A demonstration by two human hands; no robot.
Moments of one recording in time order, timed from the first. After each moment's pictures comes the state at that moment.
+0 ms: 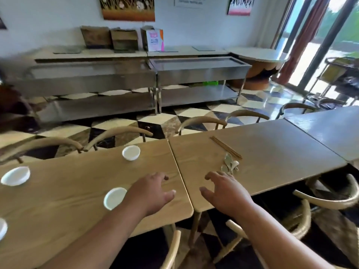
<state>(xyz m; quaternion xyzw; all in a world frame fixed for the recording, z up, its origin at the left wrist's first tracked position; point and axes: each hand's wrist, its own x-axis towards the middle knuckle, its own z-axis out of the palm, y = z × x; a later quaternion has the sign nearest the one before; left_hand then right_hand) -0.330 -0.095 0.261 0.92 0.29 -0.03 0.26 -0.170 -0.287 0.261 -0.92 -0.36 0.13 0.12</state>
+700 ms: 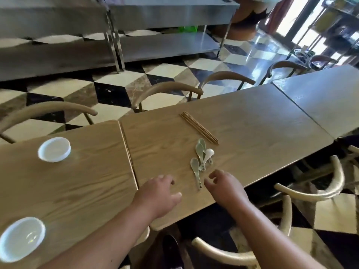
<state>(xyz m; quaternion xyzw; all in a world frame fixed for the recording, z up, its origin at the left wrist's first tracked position) -0.033 -0.111 0.127 0.91 0.23 -0.20 0.29 0.096 -0.289 0.129 -0.95 -0.11 0.25 0.14</state>
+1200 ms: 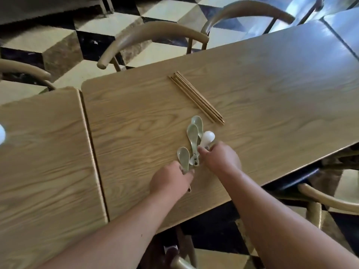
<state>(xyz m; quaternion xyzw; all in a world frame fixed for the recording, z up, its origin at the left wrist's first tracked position) 0.147 -0.167 -0.043 0.80 0.42 -0.25 0.34 0.278 -0.265 -0.056 -0.94 -0.04 0.31 0.12</state>
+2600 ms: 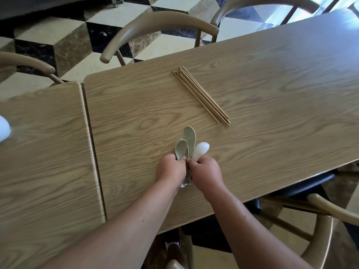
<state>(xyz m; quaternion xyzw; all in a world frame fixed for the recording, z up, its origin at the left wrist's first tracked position) 0.184 -0.163 -0.078 0.61 0.60 -0.10 0.50 0.239 -0.253 -0.074 -0.83 0.02 0.41 0.38</state>
